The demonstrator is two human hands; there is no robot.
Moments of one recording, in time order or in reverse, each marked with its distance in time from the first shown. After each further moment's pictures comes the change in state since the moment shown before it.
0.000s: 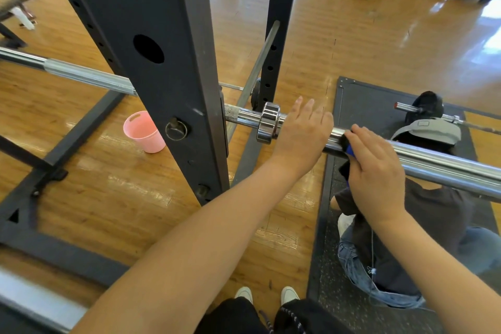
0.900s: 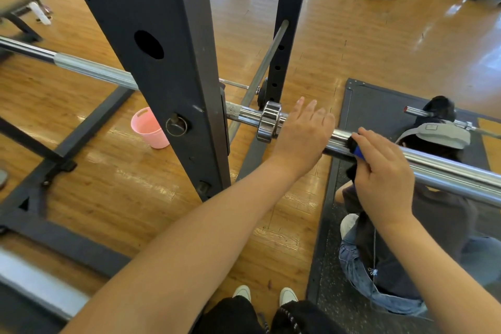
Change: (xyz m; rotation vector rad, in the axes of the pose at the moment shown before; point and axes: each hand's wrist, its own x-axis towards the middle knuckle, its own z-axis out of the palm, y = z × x) left_hand 0.000 0.001 0.001 -0.020 -0.005 0.017; right_hand -0.002 0.012 -0.003 0.077 -0.016 0.055
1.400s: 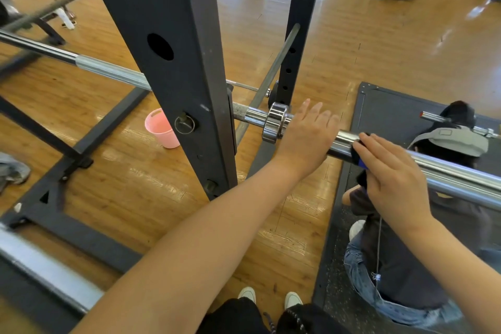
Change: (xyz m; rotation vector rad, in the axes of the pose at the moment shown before) left_hand 0.000 0.000 0.003 -0.008 0.014 -0.006; right_hand 0.001 0.023 -0.006 -0.025 -0.037 -0.299
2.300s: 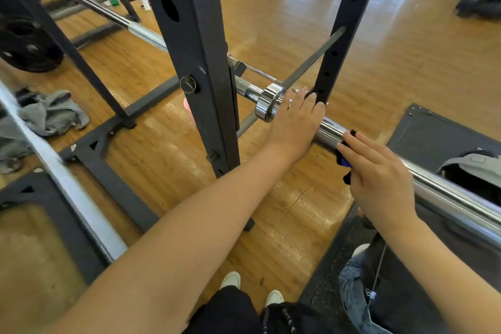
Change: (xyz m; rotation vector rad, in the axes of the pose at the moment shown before) left_hand 0.003 0.036 -0.013 0.198 -0.146 -0.344; right_hand -0.003 0.027 -0.017 0.207 -0.032 -0.176
